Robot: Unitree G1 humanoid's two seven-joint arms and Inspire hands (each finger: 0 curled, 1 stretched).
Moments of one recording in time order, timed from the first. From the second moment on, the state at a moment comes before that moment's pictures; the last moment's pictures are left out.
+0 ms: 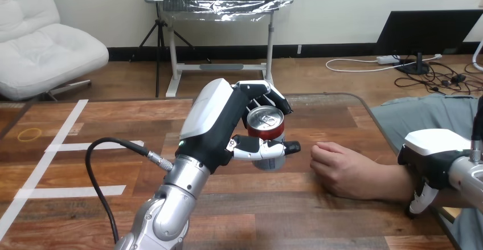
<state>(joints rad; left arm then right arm) -0.28 0.16 -0.26 0.31 0.53 -0.43 0.13 -0.40 -0.78 0.36 0.52 -0.82 -0.03 0.35</state>
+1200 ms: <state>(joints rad) -0.28 0.16 -0.26 0.31 0.53 -0.43 0.13 -0.38 -0.79 0.34 0.50 -0.78 -0.03 0.32</state>
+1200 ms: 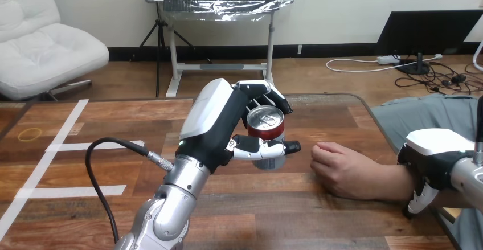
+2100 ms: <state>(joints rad) -0.28 0.15 -0.26 0.31 0.53 -0.40 0.13 -0.25 -0.84 0.23 0.32 -0.71 -0.04 0.31</state>
